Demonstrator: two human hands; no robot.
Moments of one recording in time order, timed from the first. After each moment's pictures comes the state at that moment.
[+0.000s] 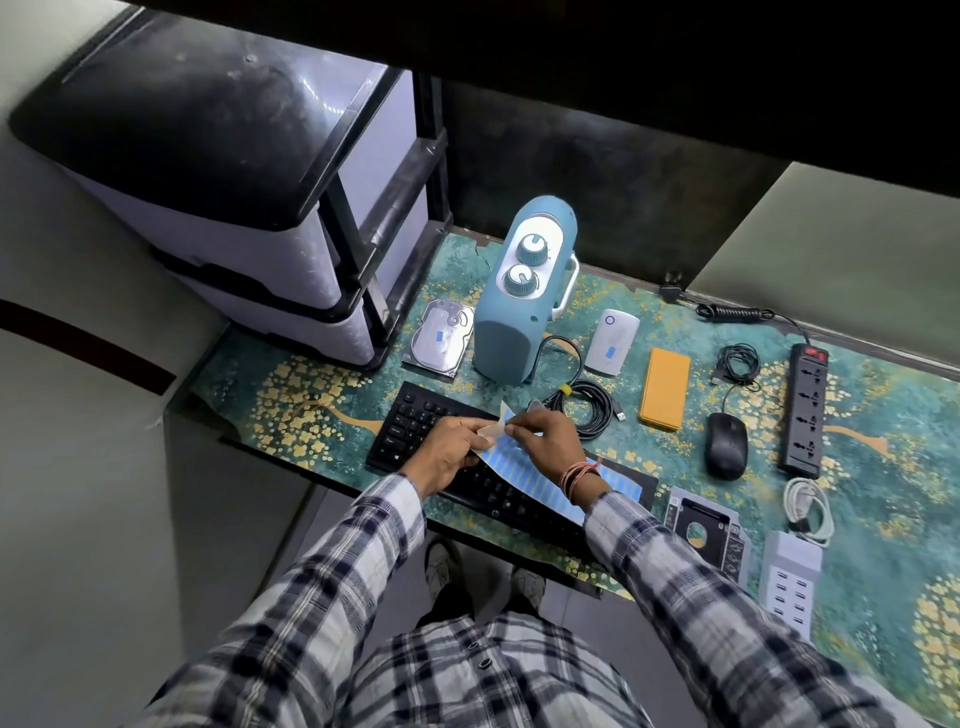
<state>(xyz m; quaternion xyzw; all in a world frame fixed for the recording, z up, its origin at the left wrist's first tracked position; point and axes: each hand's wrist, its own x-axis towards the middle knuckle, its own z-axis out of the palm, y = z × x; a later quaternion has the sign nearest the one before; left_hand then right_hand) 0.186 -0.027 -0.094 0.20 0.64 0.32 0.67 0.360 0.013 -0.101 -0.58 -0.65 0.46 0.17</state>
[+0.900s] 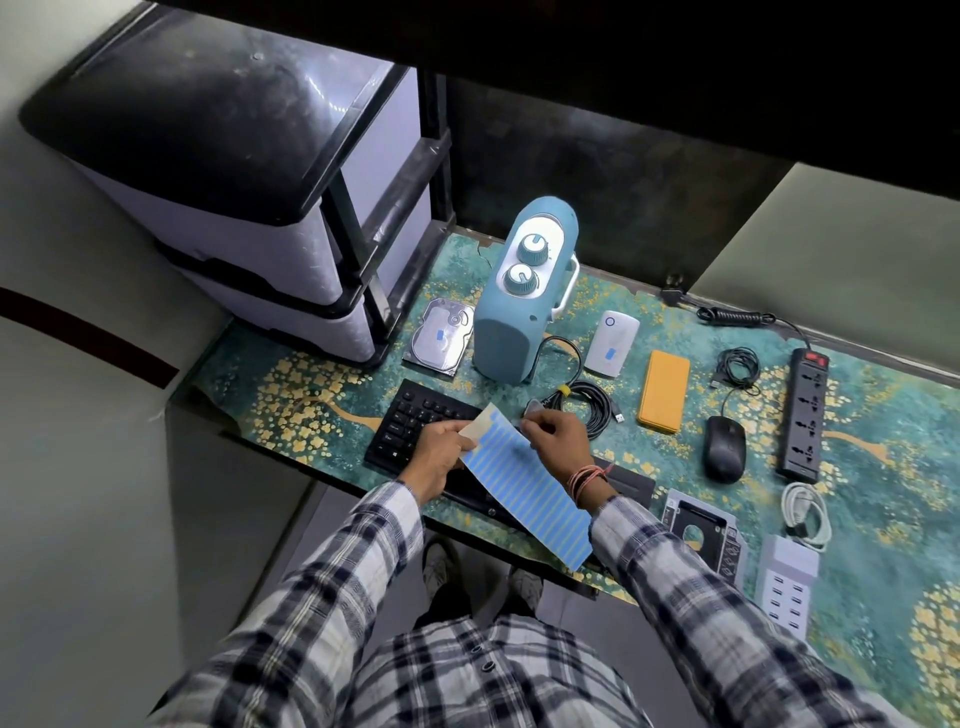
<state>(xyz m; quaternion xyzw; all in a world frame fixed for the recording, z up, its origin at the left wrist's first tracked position) 0.186 -0.035 -0.109 0.14 0.71 0.34 0.60 0.372 0.011 -0.095 -0.61 -0.60 0.47 0.21</state>
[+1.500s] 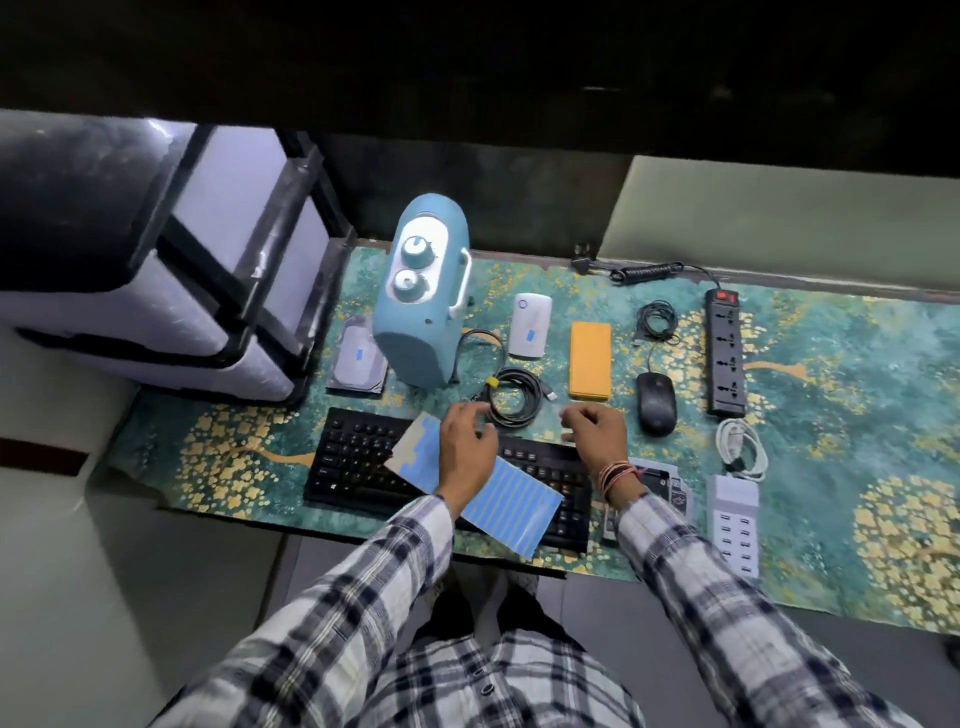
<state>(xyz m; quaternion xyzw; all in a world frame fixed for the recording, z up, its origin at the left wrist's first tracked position) 0.308 -0.014 -0.091 0.51 0.72 0.27 0.38 0.499 0.011 -0.103 -0.72 -0.36 0.48 0.34</state>
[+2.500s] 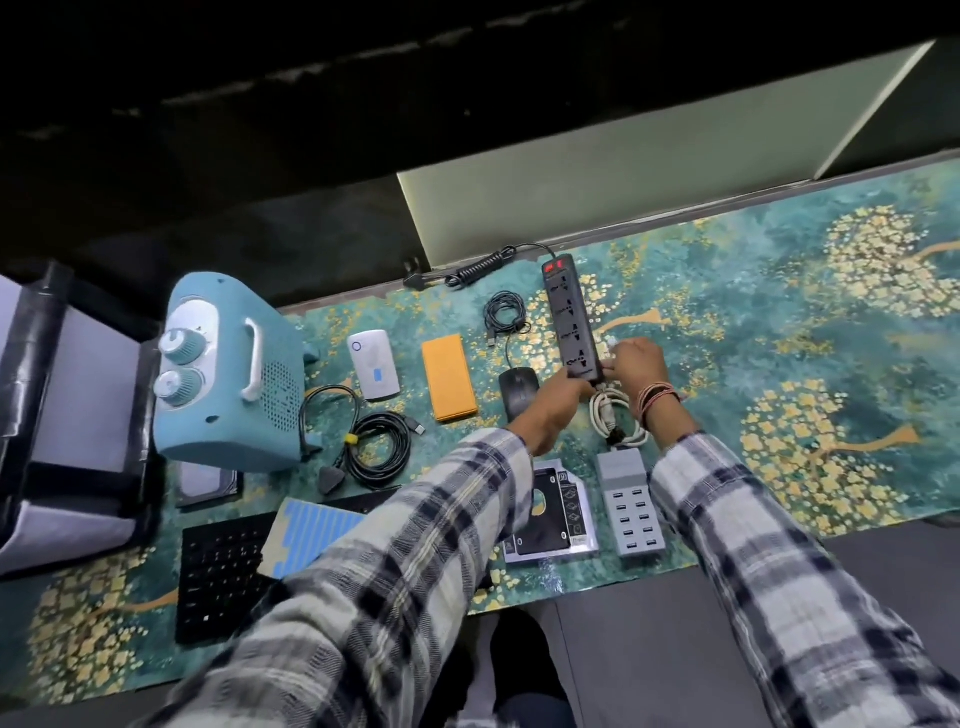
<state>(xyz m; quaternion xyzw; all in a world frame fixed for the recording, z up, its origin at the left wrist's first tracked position) 0.614 0.062 -0.076 0.44 0.53 0.10 0.72 0.763 0.065 -0.128 -0.79 -0.14 0.45 0.40</state>
